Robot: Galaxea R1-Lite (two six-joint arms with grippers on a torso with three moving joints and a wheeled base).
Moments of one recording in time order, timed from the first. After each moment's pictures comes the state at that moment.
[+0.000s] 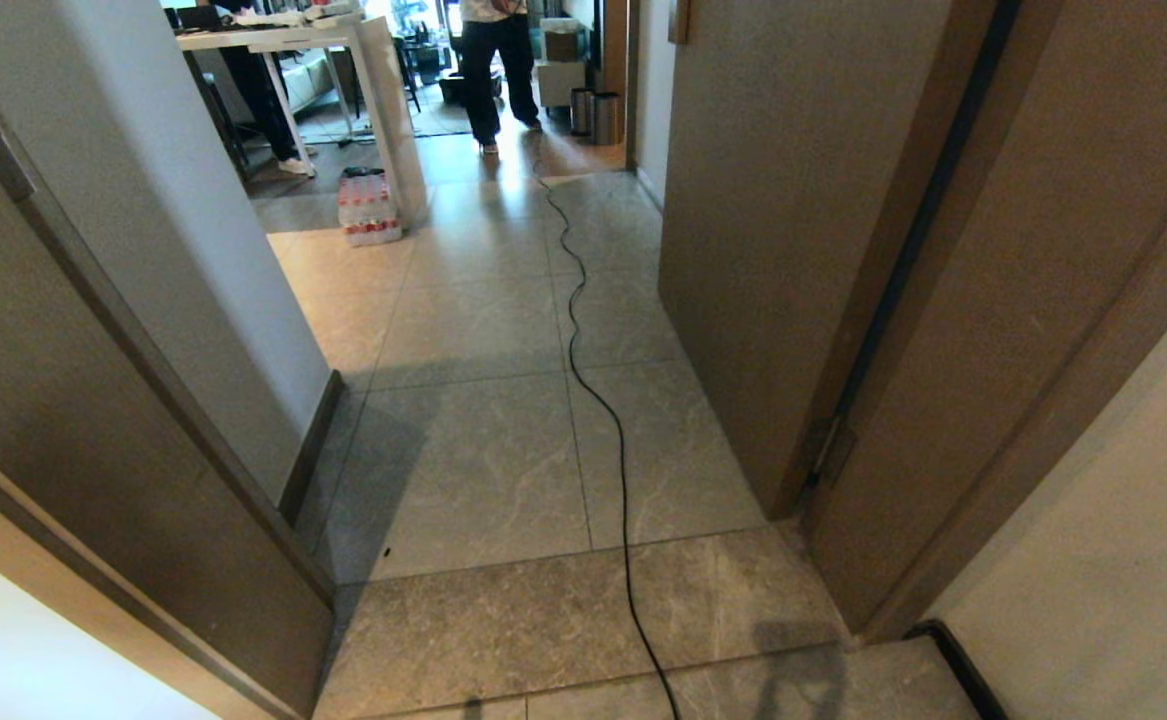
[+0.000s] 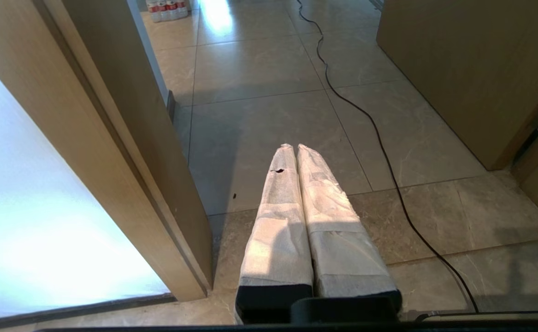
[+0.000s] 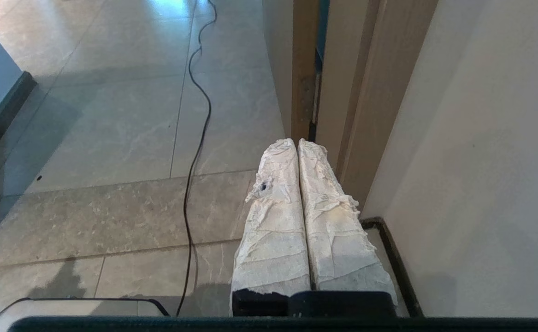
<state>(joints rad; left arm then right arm) 0.00 0.00 0.00 -0.02 0.00 0.02 0.00 0.00 0.00 0.00 -0.01 0.00</state>
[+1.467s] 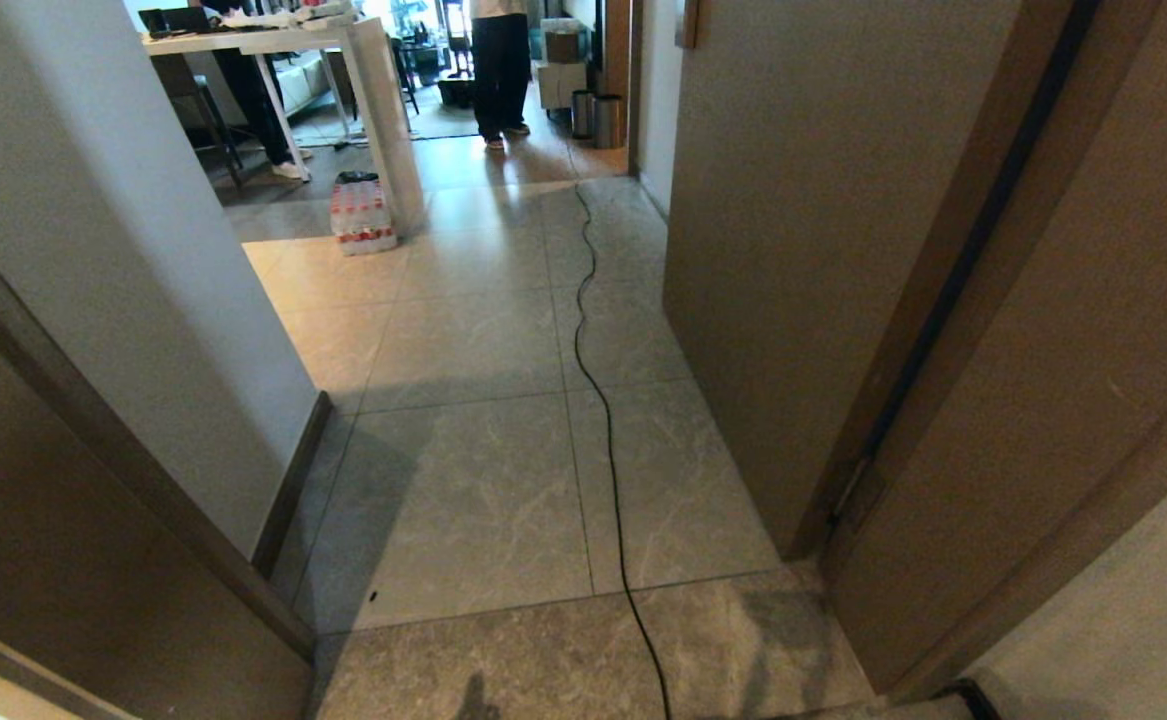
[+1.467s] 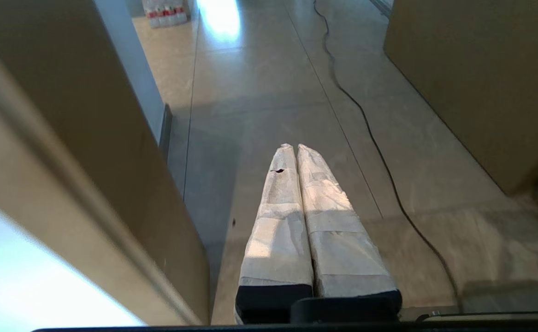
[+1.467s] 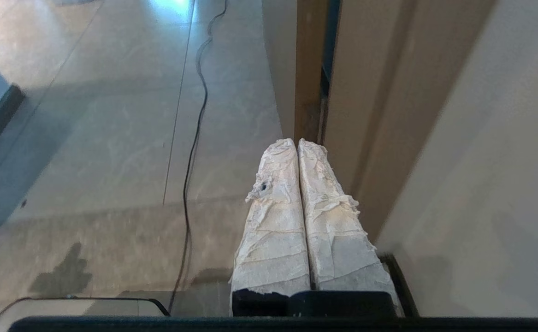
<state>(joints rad) 0.00 0.00 0.00 -0.02 0.01 0.02 0.00 0.00 0.00 0.00 -0.01 0.00</state>
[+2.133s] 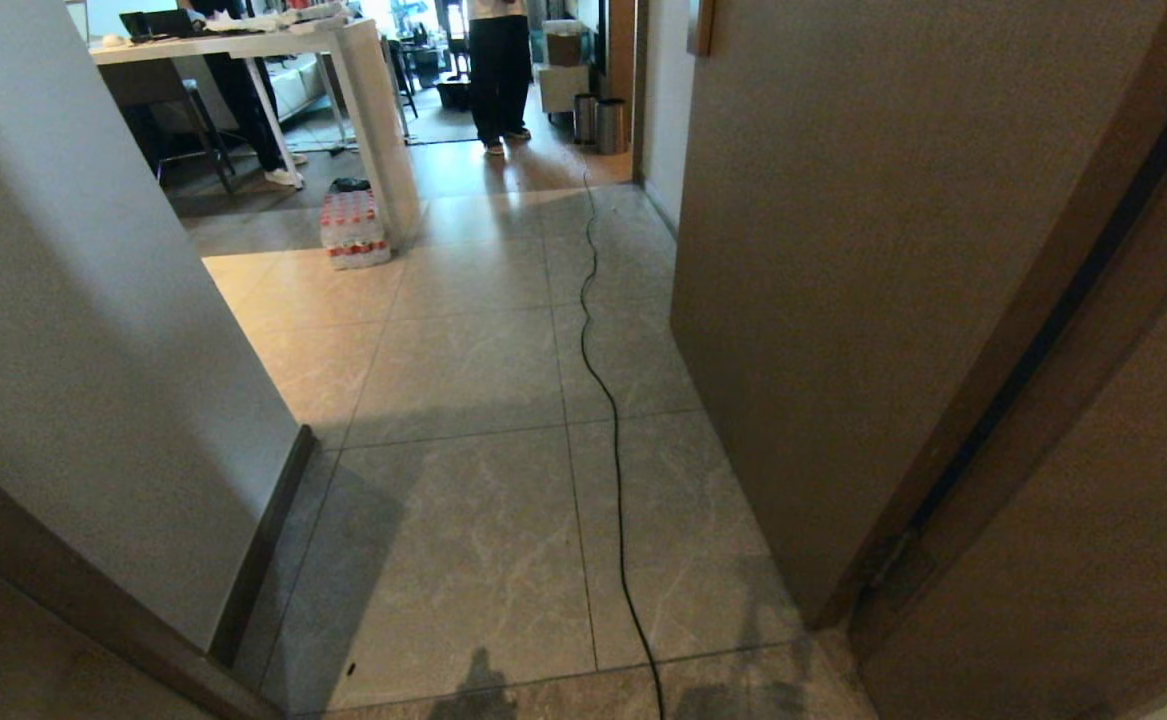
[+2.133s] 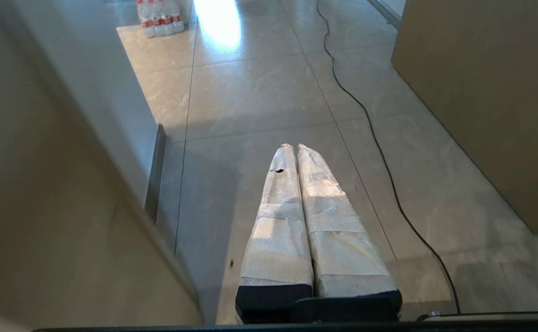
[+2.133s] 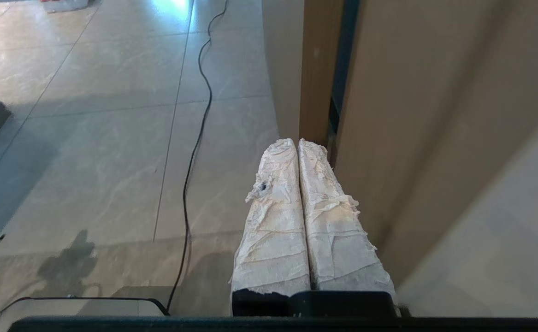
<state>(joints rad) 0.00 0.00 0.00 -0.02 0.00 0.02 0.00 0.00 0.00 0.00 -0.01 0.00</state>
